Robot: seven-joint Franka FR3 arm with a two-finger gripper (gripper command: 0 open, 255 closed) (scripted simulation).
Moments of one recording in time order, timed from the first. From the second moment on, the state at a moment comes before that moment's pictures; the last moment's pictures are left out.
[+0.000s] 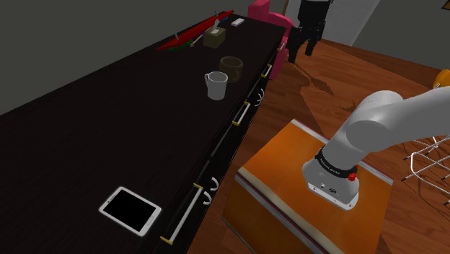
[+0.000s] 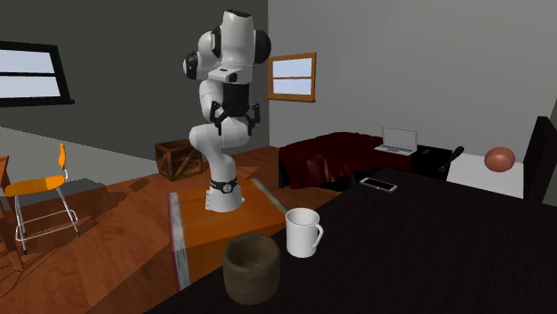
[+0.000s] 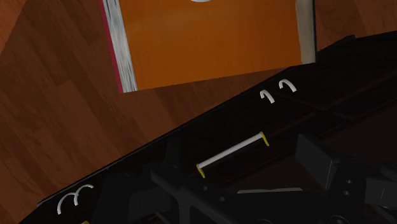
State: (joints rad) arm -0.01 -0.77 0.01 -2.42 -0.04 1.53 0.14
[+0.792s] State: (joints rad) arm 0.00 -0.46 0.02 -2.39 0.01 1.86 0.17
